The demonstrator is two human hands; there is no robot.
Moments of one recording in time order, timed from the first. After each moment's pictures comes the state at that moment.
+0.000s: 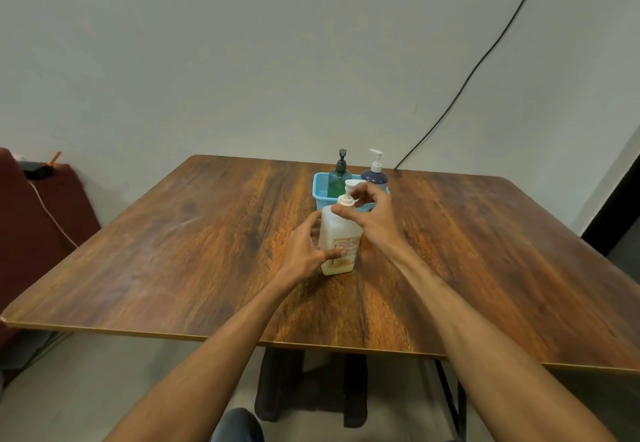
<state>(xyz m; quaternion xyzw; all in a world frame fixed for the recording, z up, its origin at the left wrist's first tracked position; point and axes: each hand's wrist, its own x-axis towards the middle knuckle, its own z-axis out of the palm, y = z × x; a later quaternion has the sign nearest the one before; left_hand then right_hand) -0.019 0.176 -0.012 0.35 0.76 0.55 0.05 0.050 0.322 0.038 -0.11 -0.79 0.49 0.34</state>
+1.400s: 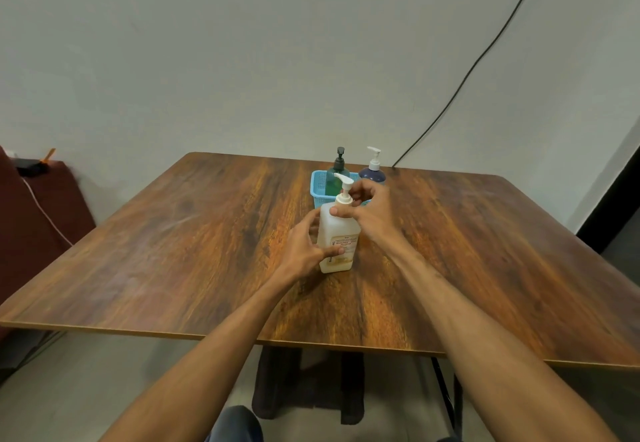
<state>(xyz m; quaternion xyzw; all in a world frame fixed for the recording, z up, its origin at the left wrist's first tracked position) -0.024 0.180 -0.016 0.36 0.76 0.54 0.05 0.044 0.321 0.045 -0.11 -0.80 0.49 0.34</state>
